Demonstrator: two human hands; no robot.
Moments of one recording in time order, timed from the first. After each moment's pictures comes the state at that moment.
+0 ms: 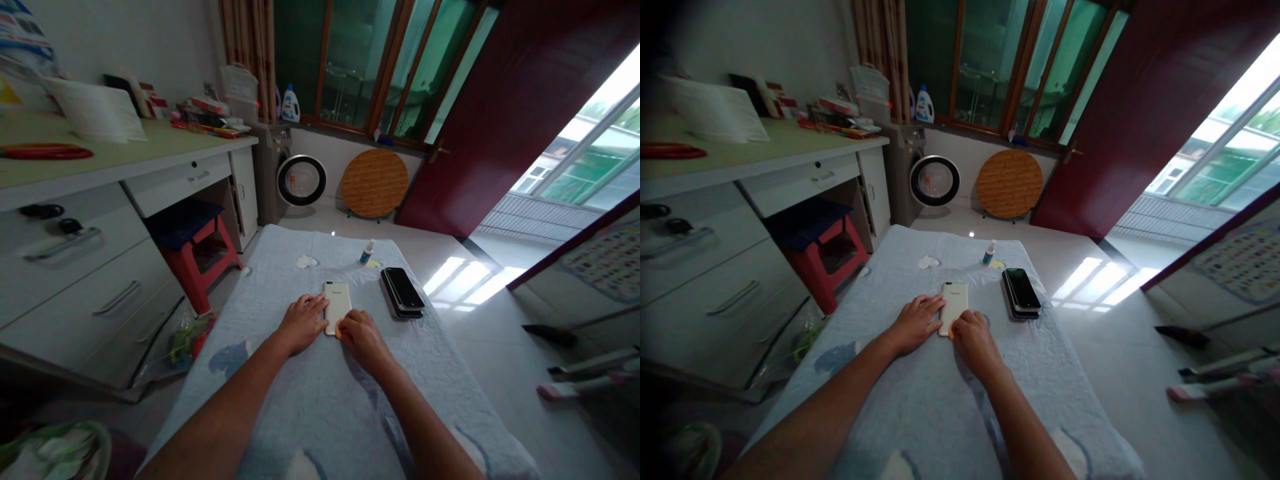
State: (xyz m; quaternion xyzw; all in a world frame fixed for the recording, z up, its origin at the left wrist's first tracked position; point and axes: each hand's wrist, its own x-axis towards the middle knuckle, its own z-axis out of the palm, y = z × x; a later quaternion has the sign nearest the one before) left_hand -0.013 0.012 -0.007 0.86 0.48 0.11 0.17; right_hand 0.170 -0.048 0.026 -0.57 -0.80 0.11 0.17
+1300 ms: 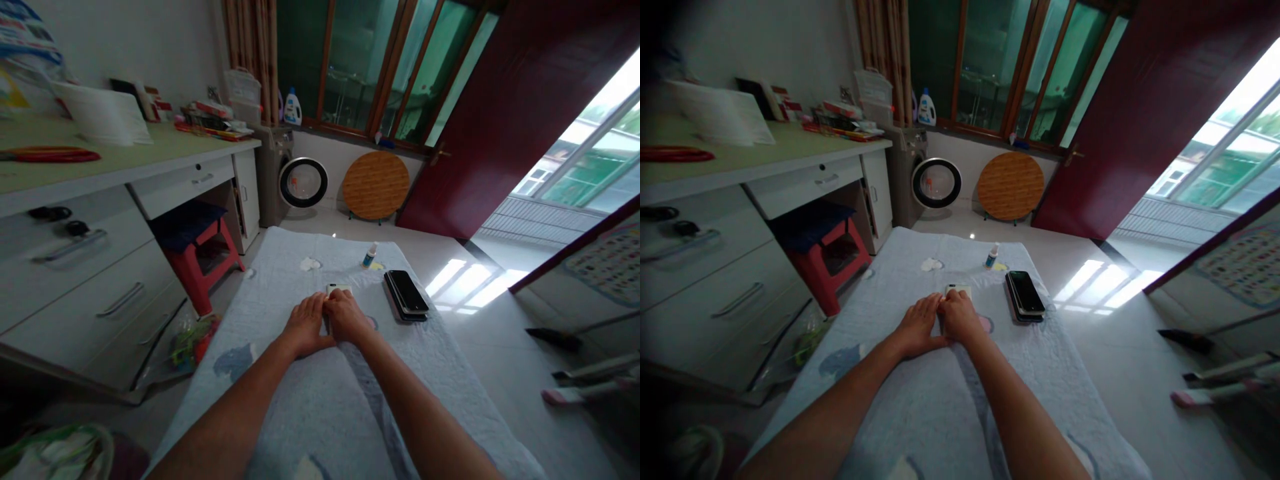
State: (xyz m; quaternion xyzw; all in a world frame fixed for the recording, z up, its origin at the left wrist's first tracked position) left_hand -0.013 0.006 -0.001 0.84 0.49 0.15 0.21; right_hand 0.139 0.016 0.023 -0.51 -0.86 0.05 0.07
